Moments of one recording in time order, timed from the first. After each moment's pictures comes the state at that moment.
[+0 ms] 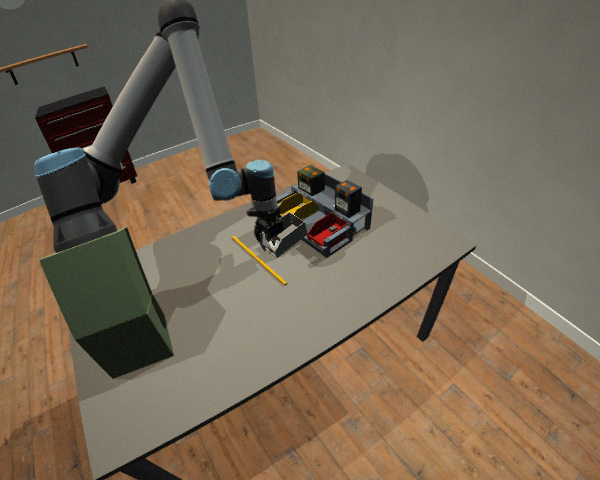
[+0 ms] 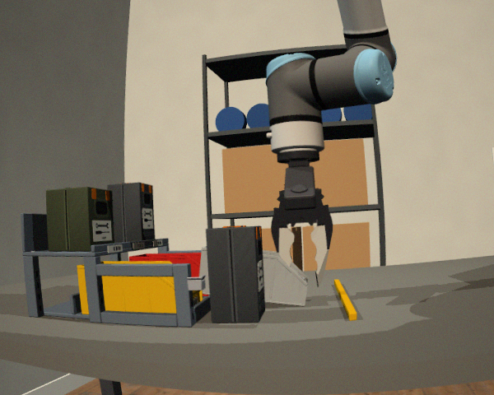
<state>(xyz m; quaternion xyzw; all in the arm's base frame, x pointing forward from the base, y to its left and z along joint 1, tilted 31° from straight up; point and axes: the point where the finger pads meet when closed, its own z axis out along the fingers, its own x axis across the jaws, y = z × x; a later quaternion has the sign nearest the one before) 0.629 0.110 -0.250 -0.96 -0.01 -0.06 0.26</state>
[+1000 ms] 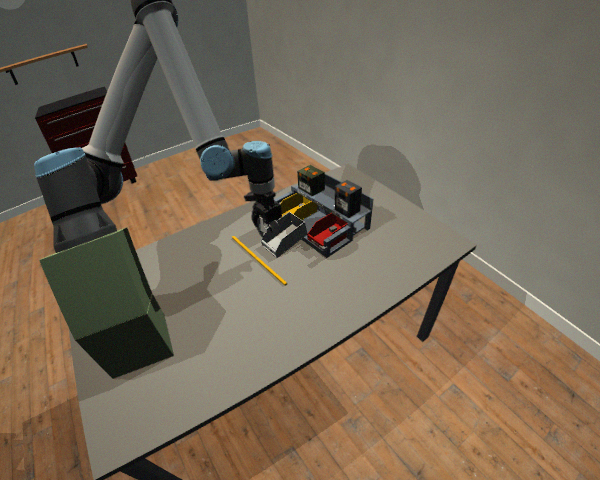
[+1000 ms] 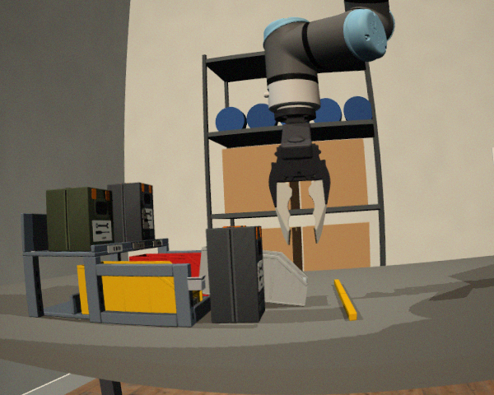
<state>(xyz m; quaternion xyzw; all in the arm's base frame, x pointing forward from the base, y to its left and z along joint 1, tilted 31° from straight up) 0.621 0.074 -0.188 -0.96 -0.01 -0.07 0.26</state>
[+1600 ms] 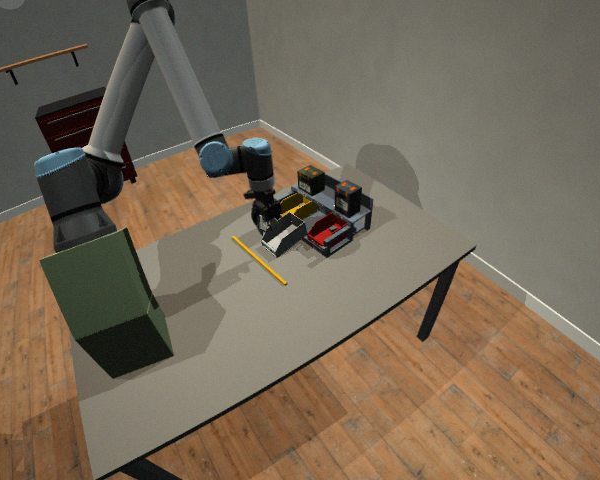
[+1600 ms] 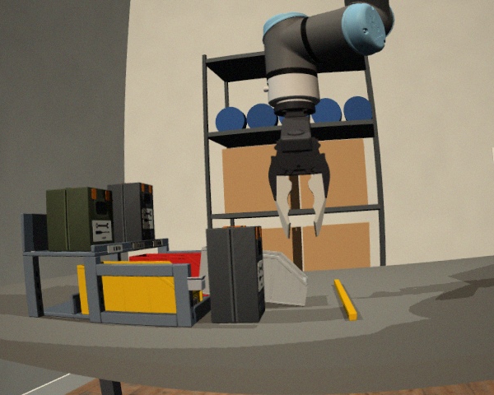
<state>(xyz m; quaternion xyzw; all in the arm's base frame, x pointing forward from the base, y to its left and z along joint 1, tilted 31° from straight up) 0.619 0.068 -0.179 -0.96 -0.01 -0.06 0.26</state>
